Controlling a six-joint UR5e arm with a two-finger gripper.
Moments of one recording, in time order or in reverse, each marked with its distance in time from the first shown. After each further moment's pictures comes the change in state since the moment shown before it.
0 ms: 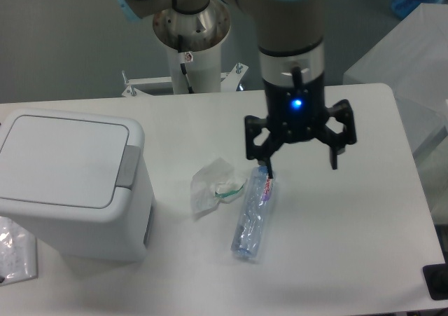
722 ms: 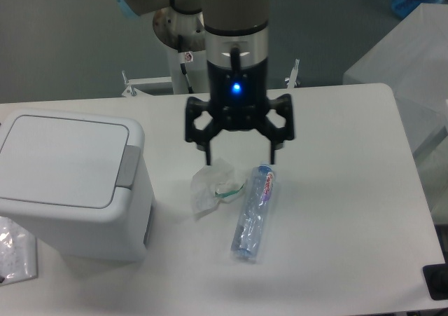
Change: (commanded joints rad) arm -0.058 0.074 -0.149 0.038 -0.247 -0.098
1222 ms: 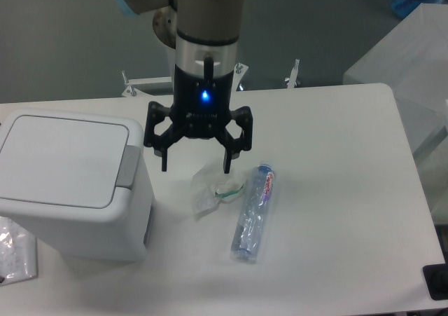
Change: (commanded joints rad) arm -0.018 -0.023 0.020 -0.008 0.001 -0.146
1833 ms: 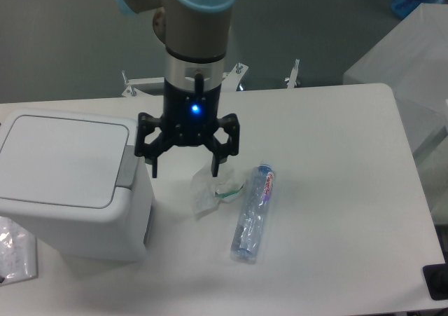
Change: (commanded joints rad) arm -0.058 0.002 -0.041 -0.003 0.005 -0.026
